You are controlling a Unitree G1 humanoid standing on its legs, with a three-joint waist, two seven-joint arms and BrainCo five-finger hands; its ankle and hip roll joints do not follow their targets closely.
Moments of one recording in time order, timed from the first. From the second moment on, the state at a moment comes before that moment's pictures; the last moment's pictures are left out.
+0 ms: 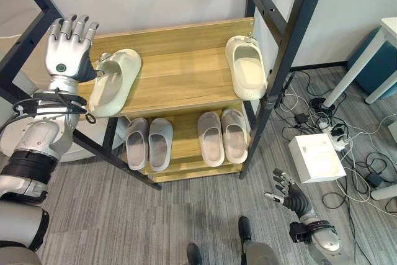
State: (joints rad) left arm -0.66 1.01 -0.30 0.44 0.81 0.09 0.49; right arm 0.26 -0.42 0.22 0.18 0.33 -0.20 -0.02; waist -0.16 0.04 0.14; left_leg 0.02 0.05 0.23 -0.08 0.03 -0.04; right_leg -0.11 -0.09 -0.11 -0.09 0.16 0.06
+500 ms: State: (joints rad) left arm -0.77 1.02 -0.43 0.63 0.80 0.12 0.48; right arm 0.29 -0.42 0.22 0.14 0.33 -0.20 -0.01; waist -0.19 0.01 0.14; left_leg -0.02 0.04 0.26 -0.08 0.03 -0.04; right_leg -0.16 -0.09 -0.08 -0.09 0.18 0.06
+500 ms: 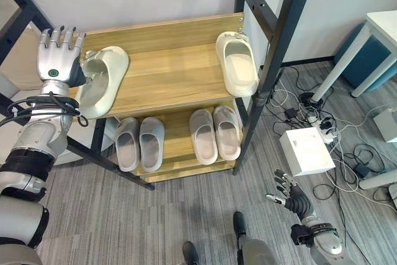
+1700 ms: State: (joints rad) left arm -1.00 0.89 -0.67 0.56 0.83 0.11 0.44; right arm 0.27 -0.42 0.18 0.12 0.35 -0.20 -0.02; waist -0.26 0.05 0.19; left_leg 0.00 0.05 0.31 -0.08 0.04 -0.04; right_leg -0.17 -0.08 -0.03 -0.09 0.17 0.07
